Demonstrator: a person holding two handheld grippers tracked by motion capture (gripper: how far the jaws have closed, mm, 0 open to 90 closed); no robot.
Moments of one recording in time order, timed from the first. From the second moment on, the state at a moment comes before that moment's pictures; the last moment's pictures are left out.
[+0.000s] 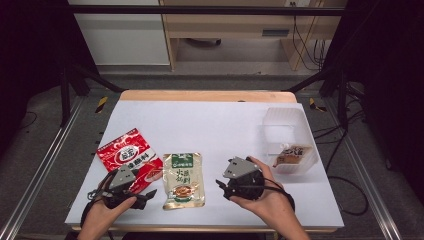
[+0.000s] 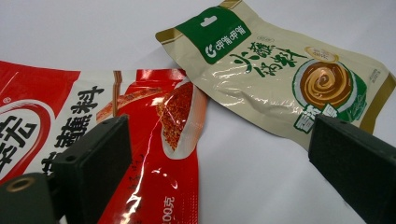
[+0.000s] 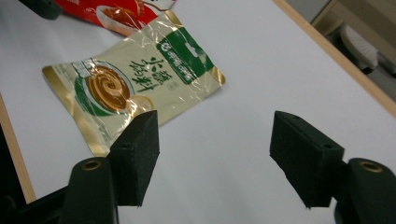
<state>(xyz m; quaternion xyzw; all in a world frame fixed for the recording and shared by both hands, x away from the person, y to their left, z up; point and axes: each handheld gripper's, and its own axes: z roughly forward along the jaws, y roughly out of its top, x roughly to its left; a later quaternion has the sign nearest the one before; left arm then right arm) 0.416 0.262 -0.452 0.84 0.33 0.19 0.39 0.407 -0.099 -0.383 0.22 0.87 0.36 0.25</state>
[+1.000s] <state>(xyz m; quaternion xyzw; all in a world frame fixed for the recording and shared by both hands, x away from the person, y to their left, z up) 0.471 0.241 -0.429 0.83 0.33 0.20 0.40 0.431 -0.077 -0.445 0.31 0.83 0.40 0.24</state>
